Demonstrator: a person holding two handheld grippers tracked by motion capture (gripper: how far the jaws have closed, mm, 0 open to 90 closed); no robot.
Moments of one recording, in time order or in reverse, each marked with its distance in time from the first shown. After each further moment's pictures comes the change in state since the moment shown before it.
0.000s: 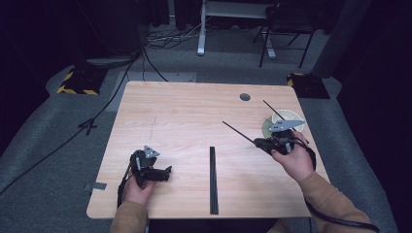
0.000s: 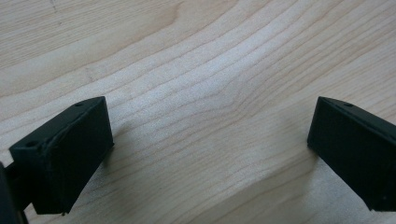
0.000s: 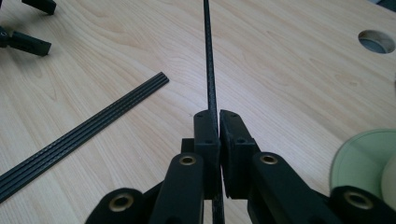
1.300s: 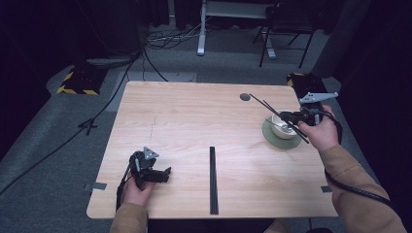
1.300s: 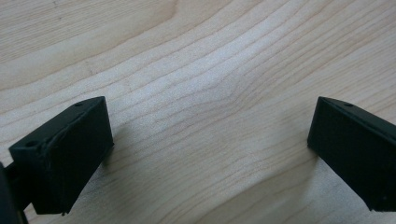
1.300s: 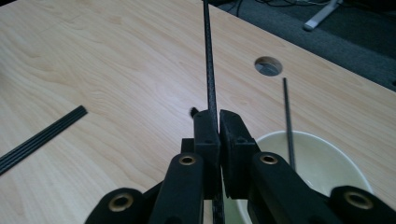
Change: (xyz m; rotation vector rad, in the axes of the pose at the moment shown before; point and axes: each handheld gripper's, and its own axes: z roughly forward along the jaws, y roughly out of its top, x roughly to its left) left arm -0.001 -0.003 -0.003 0.002 0.000 0.001; right arm -0.104 0.016 -0.040 -0.071 -0.095 0.070
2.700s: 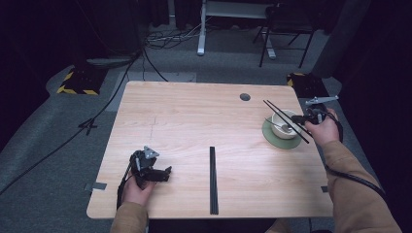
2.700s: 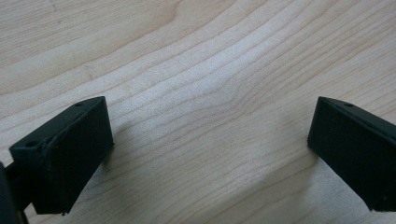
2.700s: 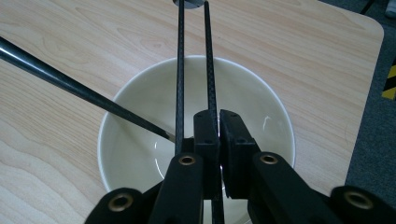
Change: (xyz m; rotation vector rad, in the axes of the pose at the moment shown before) left arm 0.001 0.002 0.001 0.005 0.000 0.002; right arm -0.073 -0.050 0.035 0.130 -0.121 0.122
